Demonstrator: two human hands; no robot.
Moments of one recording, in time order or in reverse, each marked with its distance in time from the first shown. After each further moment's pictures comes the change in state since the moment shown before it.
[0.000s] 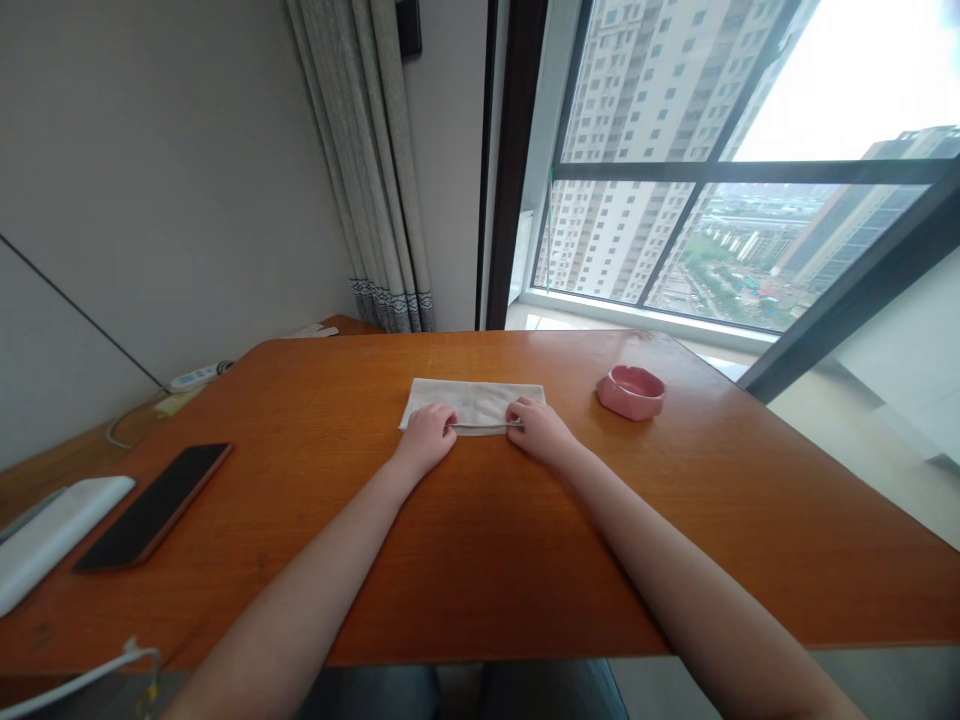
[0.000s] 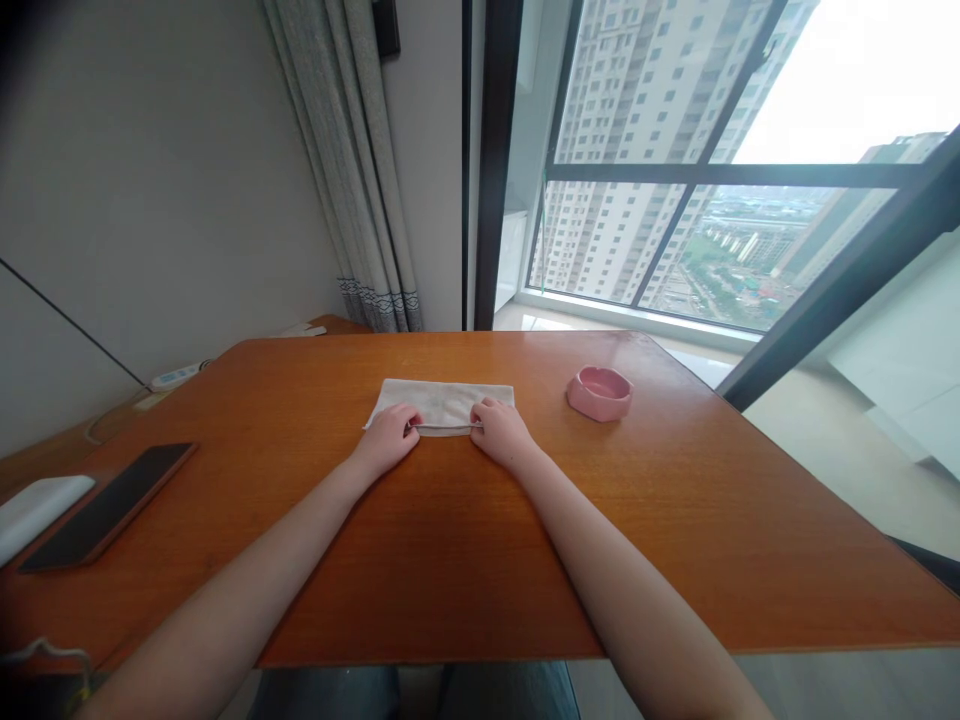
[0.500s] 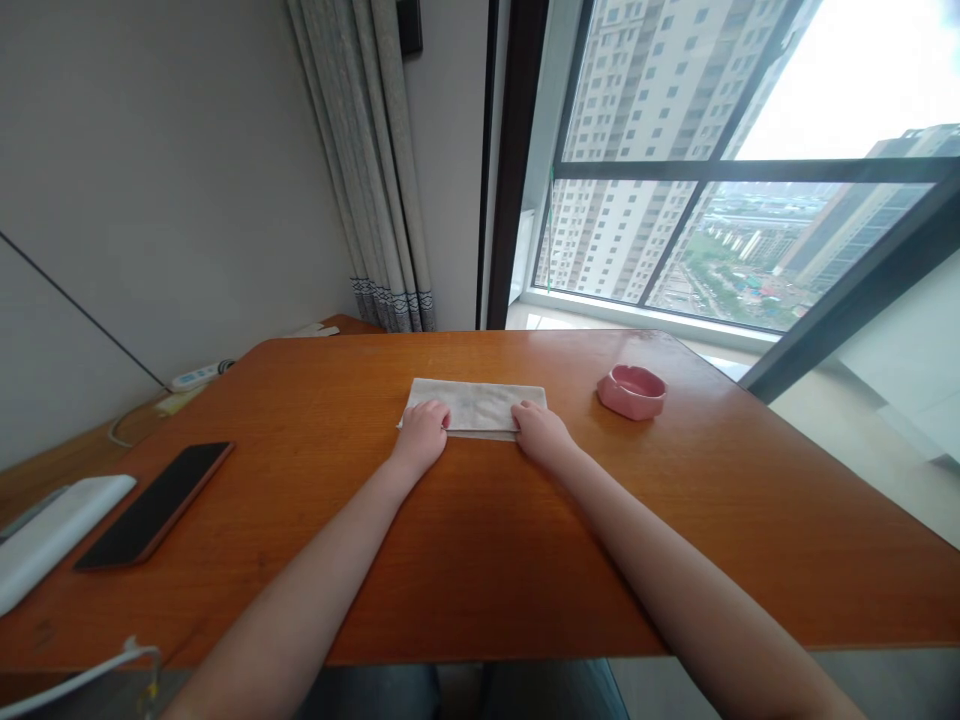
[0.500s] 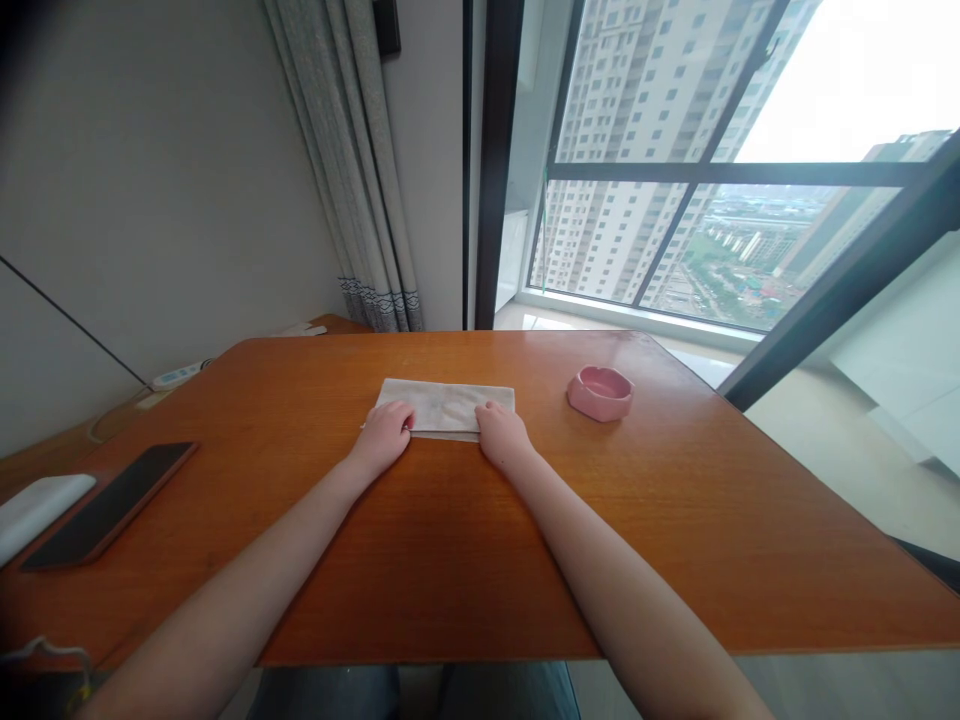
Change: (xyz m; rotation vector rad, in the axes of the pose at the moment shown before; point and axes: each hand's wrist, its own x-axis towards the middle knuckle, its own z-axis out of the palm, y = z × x) left_hand 0.001 -0.001 -0.001 0.162 -0.012 -0.066; right_hand 0.000 -0.007 0.000 -0.216 -0.118 0.117
